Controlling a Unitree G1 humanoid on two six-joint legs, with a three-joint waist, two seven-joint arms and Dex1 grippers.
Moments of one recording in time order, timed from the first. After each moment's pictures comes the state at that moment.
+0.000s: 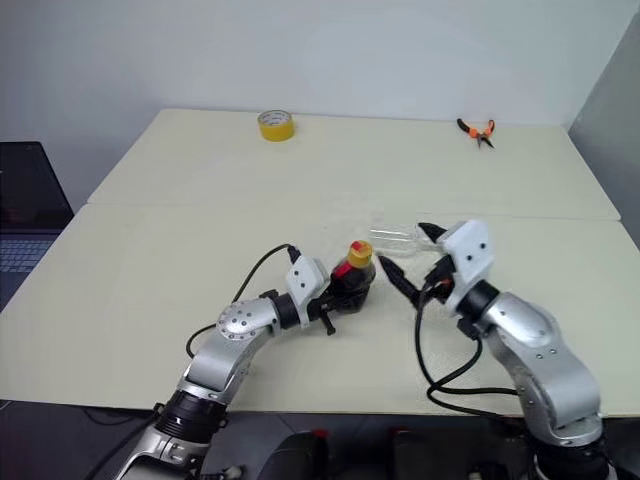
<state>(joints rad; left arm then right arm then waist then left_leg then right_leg) -0.34 0.28 -0.24 0.01 -0.12 0.14 -0.73 -0.17 -0.48 -0.08 -0.68 0.47 0.66 0.42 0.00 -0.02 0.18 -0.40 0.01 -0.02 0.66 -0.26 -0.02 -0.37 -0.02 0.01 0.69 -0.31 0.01</state>
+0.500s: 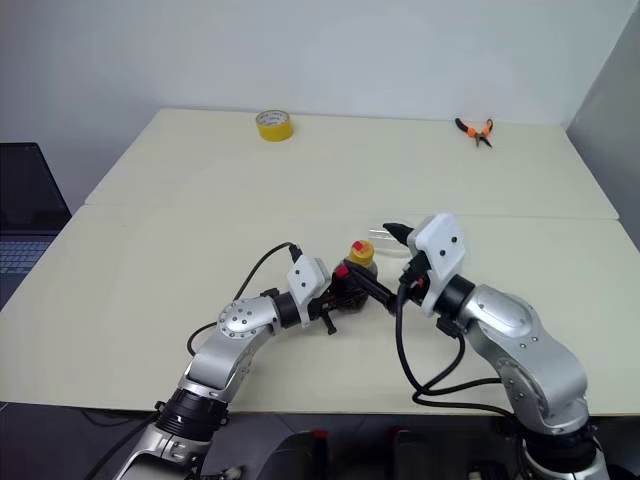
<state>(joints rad) -0.35 0.28 -0.24 0.01 -0.12 0.13 -0.75 -0.31 -0.42 0.07 -0.67 0.49 0.72 0.40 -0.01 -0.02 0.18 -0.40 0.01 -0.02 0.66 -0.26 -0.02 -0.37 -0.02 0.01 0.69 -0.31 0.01</state>
